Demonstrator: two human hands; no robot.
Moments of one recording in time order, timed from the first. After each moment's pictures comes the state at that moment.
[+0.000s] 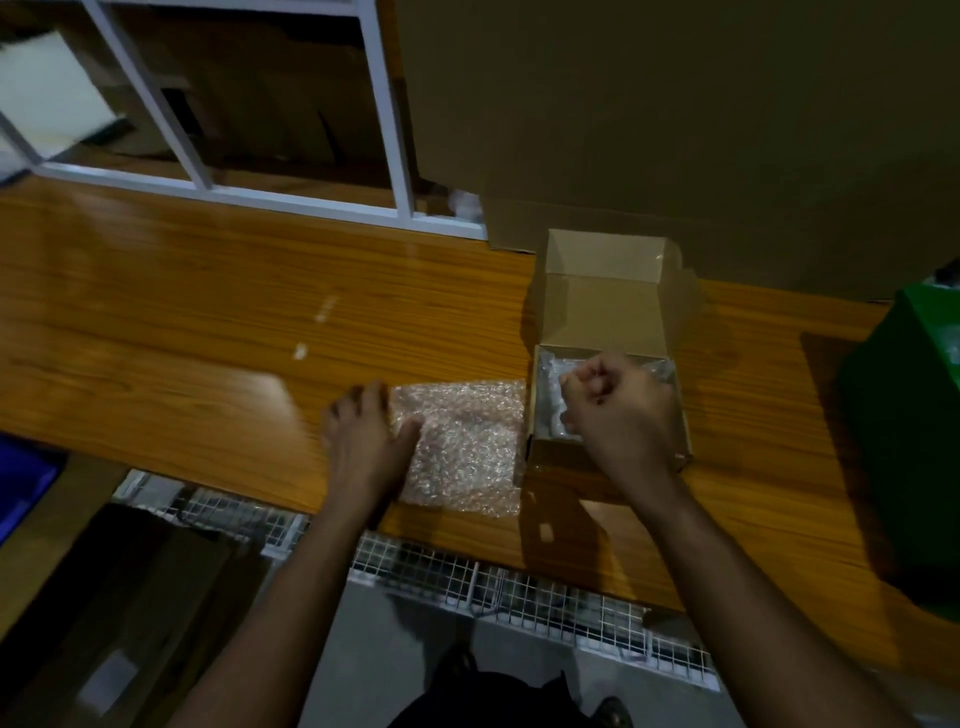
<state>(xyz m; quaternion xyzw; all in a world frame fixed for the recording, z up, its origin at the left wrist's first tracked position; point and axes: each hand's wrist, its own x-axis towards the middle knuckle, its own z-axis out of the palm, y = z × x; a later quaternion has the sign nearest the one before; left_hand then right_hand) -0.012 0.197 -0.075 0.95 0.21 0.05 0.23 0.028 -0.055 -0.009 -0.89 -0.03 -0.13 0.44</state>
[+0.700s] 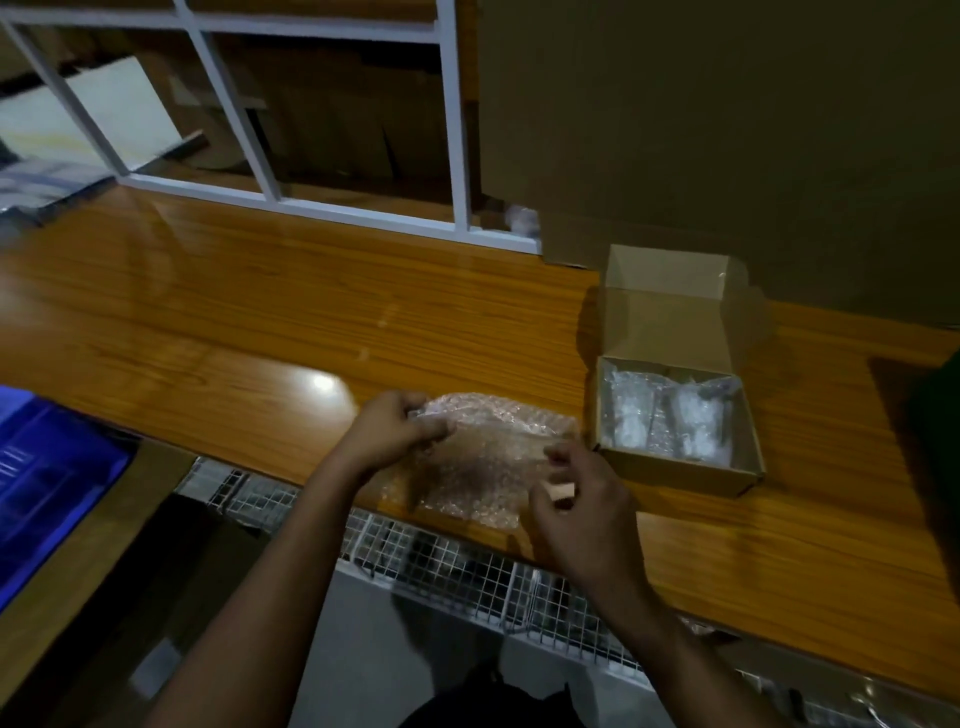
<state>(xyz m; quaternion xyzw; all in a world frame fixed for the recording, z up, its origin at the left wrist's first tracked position) -0.019 0.260 -0.028 0.84 0.10 -0.07 0.53 -0.052 0.014 -0.058 -0.88 -0.11 -0.05 0.46</state>
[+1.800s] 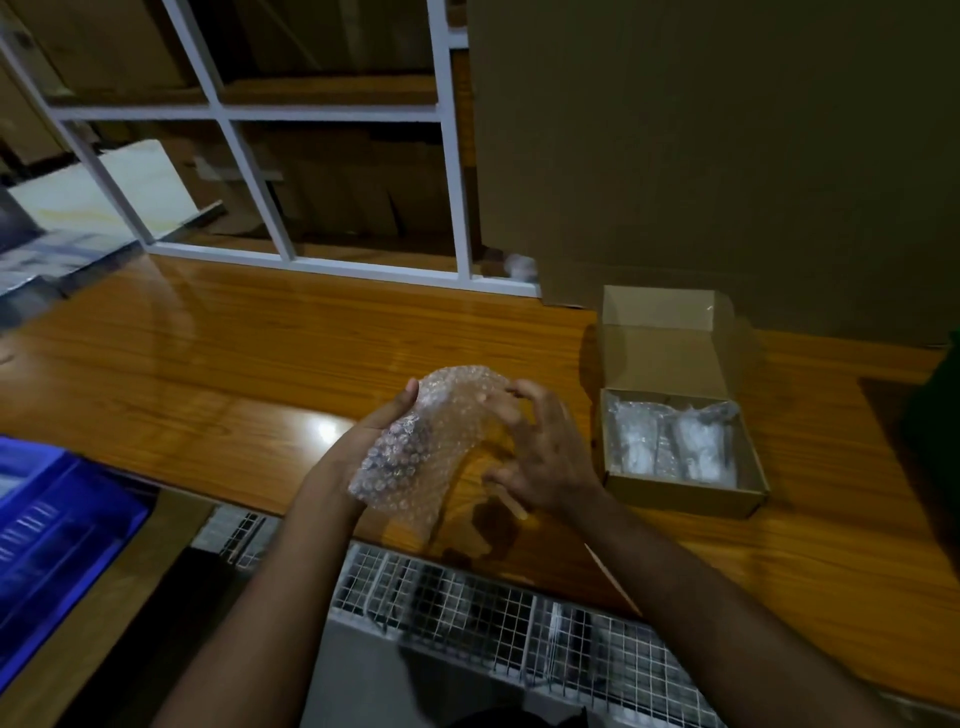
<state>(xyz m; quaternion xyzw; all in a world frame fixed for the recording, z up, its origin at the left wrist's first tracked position) -0.022 0.273 0.017 0.47 0.14 -0.21 0.85 0.041 0.059 -0.057 -0.85 -0.39 -0.24 0.26</state>
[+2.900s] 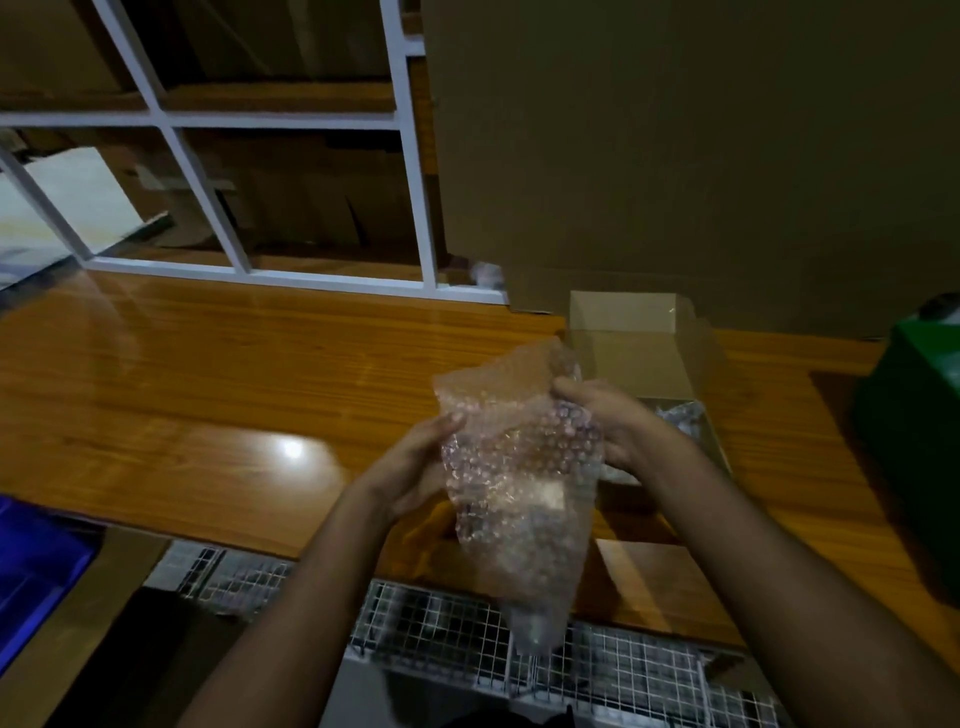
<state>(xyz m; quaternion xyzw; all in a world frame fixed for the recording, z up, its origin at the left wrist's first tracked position) 0.012 0.233 -0.020 0.54 0.04 -0.20 0.82 0.060 0.011 0.038 -0.61 0.08 0.25 0.75</state>
